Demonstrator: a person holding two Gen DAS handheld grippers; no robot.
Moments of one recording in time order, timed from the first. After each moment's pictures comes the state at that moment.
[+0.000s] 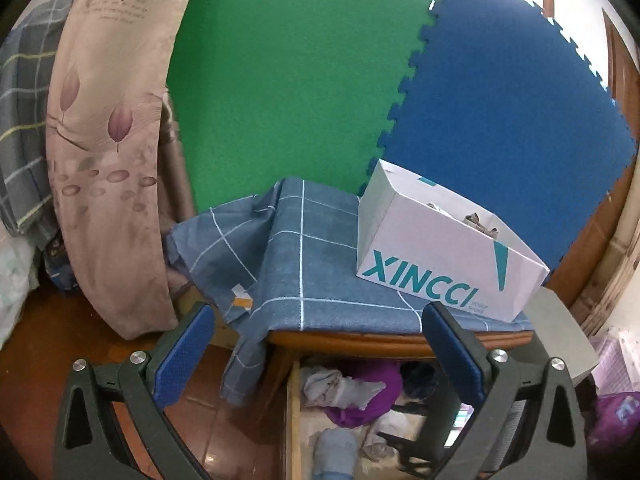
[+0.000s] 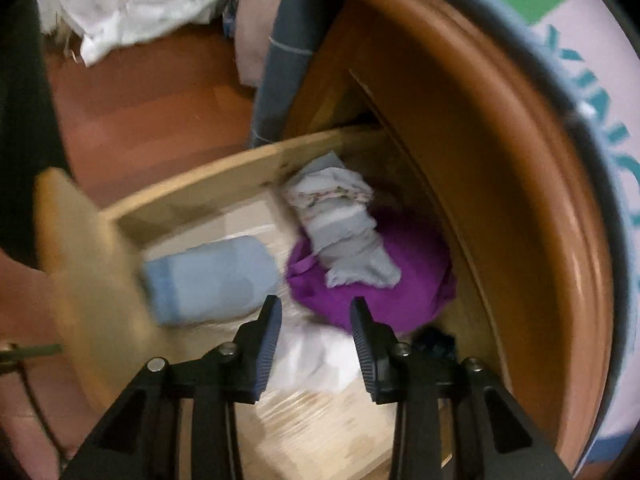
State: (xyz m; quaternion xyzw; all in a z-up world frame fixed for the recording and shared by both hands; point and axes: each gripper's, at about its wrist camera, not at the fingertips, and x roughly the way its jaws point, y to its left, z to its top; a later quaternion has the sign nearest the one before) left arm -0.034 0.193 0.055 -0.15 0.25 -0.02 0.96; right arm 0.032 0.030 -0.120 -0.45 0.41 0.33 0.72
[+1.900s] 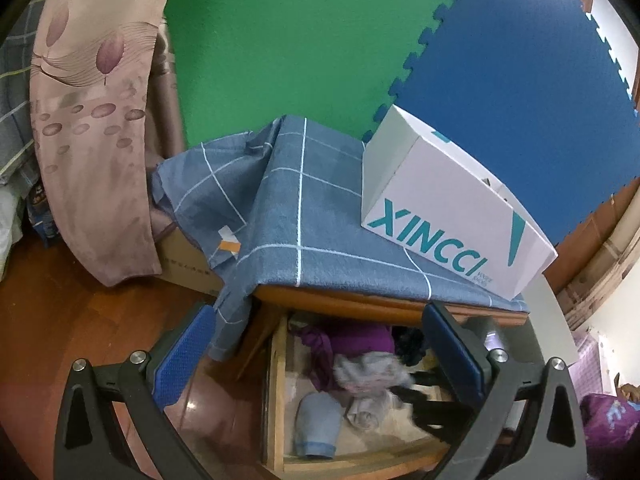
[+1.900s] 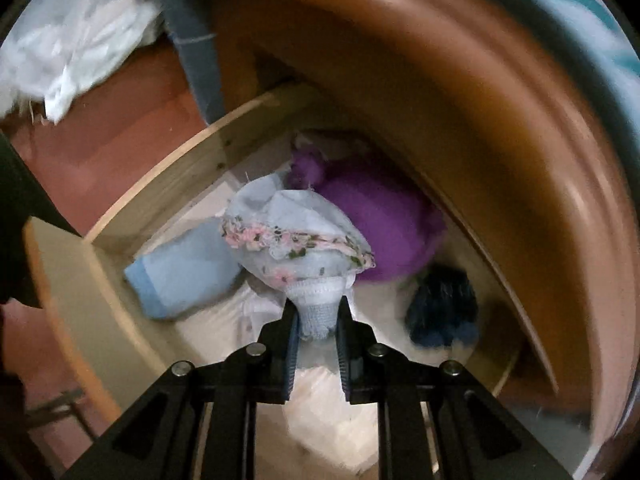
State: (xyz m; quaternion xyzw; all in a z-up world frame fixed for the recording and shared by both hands) left arm -0.003 0.193 0.023 -0.19 0.34 -0.04 0.92; right arm 0.056 -0.028 -0.084 -0.32 0.53 0.28 0.74
